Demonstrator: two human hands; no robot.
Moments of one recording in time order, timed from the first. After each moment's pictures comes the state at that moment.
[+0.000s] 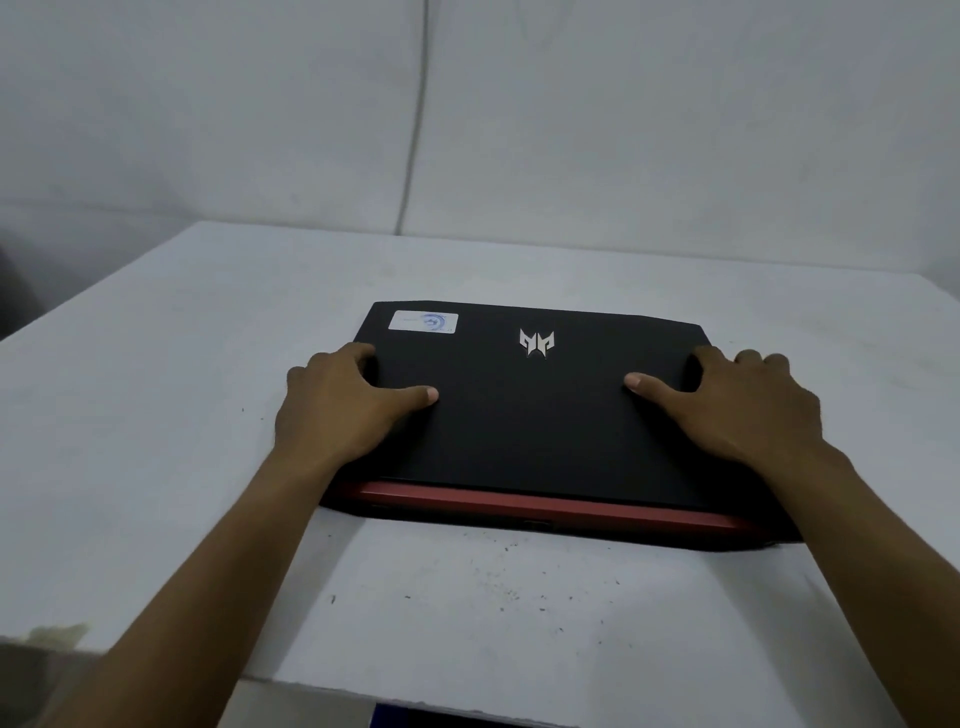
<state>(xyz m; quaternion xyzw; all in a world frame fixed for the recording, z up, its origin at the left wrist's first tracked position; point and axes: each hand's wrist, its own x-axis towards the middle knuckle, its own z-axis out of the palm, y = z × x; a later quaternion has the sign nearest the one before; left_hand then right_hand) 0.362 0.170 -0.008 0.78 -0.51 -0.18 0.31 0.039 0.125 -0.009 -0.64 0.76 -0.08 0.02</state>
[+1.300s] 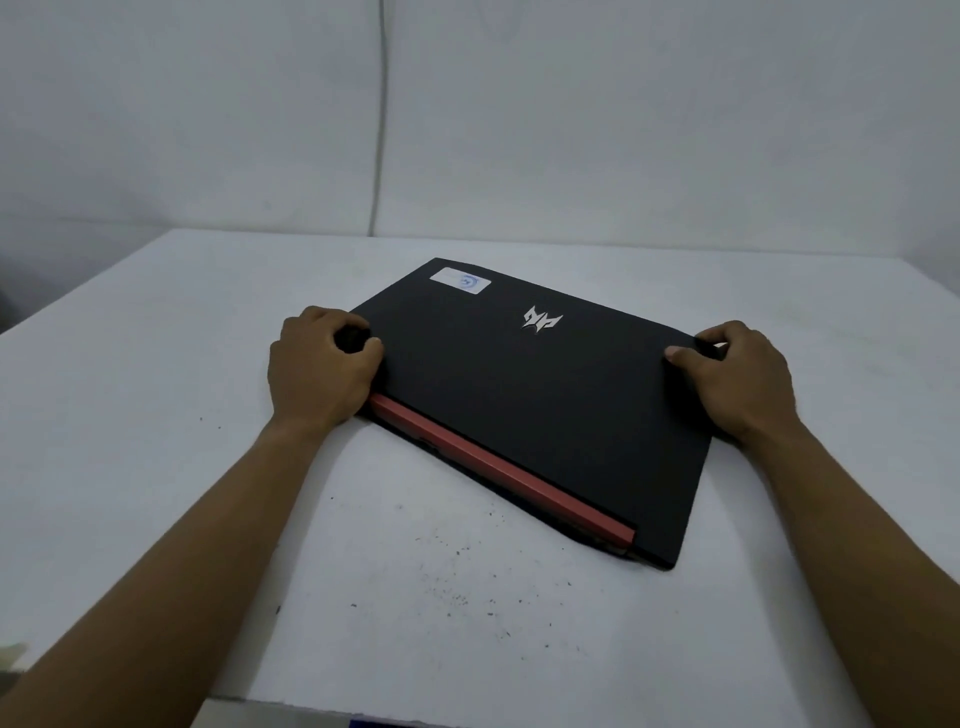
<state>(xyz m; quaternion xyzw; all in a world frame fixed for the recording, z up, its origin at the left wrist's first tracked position) 0.364 0.107 -0.039 0.72 -0.56 -0.05 0.41 -0.019 0.082 -0.040 -0.57 0.72 -0.37 0.16</state>
